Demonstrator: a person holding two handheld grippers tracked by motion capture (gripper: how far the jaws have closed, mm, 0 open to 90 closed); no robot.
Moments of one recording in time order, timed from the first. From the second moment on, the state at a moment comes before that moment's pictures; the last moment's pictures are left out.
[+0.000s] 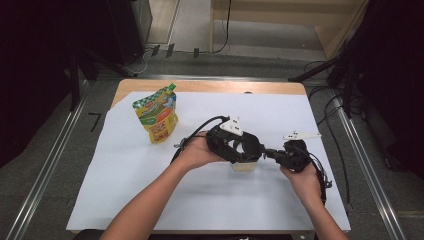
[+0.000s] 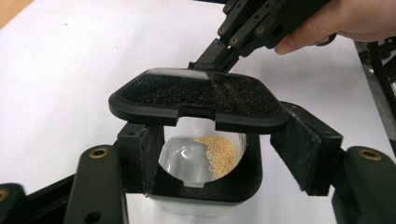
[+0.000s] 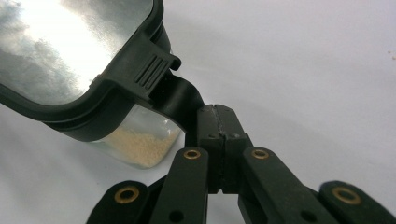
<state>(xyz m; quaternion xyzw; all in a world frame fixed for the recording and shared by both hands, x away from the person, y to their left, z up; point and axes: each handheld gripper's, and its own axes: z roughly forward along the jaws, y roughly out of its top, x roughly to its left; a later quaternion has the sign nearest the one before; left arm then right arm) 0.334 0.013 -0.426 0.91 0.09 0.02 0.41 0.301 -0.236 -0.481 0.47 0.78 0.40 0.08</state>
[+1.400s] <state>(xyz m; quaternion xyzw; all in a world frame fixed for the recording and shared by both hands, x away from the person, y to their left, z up) 0.338 -0.035 -0.397 0.91 0.10 -0.06 0.39 0.297 -0.231 -0.483 0.45 0.79 0.41 0.07</state>
